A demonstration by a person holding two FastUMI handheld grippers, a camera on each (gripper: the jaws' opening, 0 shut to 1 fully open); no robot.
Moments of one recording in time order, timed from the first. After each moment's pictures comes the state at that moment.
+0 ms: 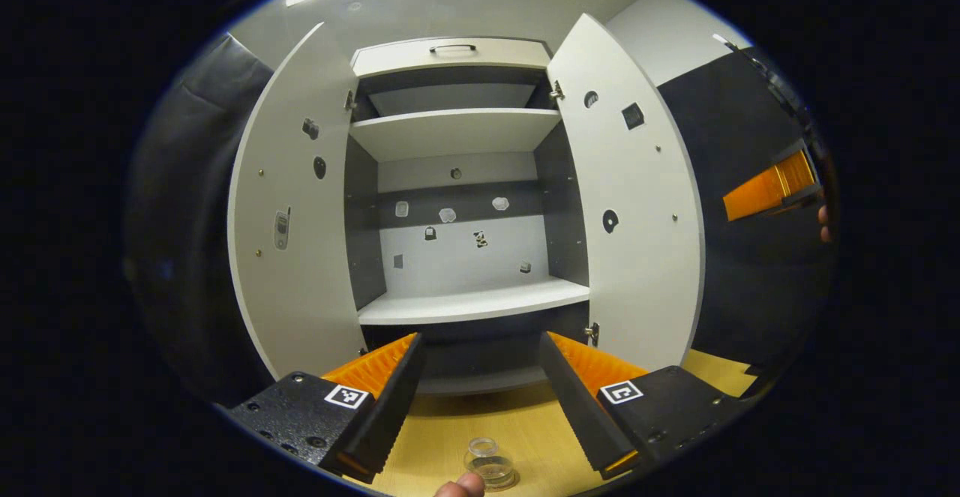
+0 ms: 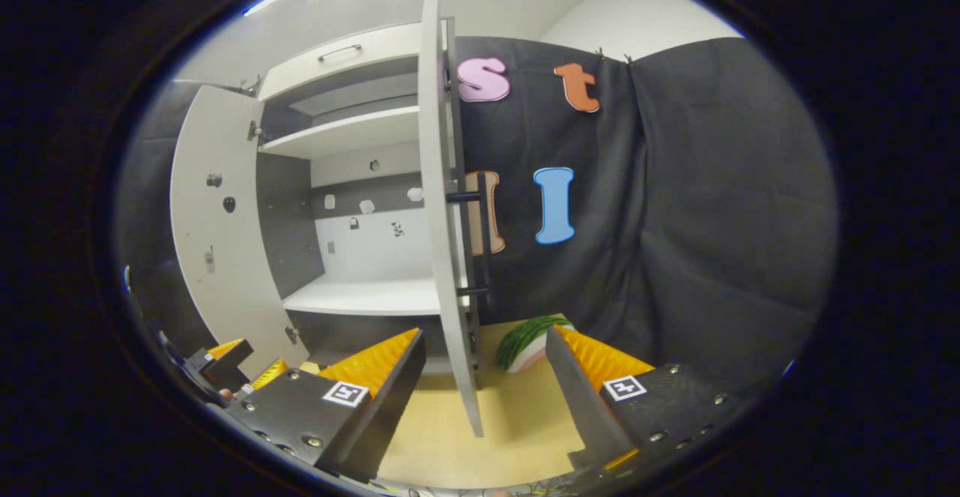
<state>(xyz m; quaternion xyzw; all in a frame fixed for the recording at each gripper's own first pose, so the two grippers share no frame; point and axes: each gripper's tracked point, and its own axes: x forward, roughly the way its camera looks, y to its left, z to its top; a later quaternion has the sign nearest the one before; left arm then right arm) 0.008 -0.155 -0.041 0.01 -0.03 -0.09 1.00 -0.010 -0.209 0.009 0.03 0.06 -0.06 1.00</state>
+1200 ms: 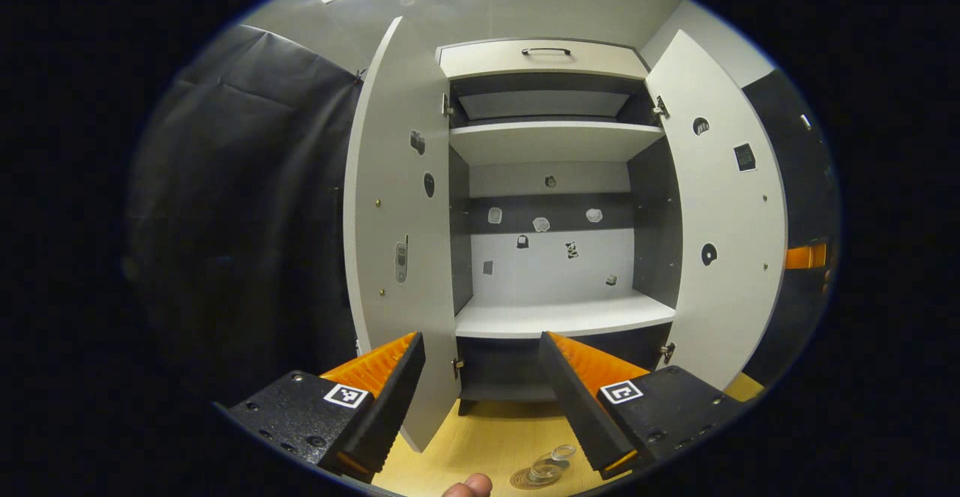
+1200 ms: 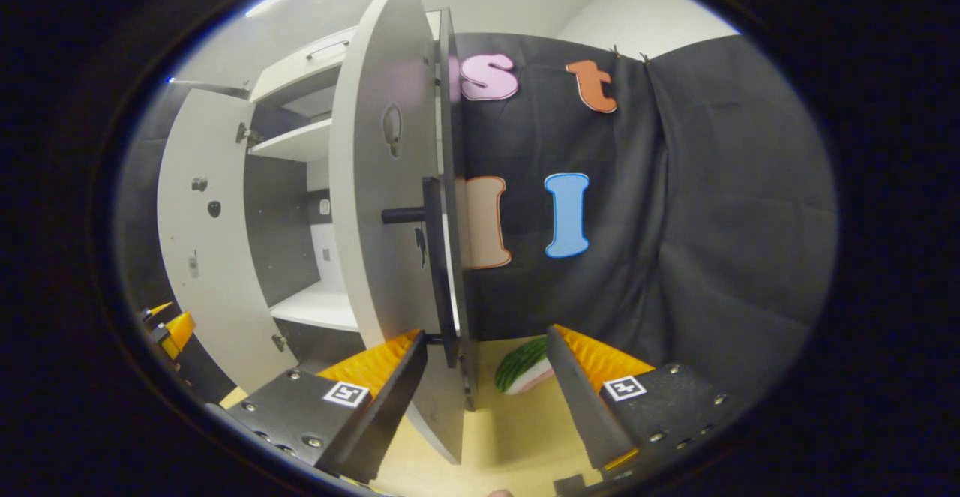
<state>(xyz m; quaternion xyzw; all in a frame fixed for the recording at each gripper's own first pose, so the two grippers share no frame) 0.006 -0.044 0.003 -0.01 -0.02 0.05 1.00 0.057 -0.230 0.013 0.02 0.05 -0.02 1.00</state>
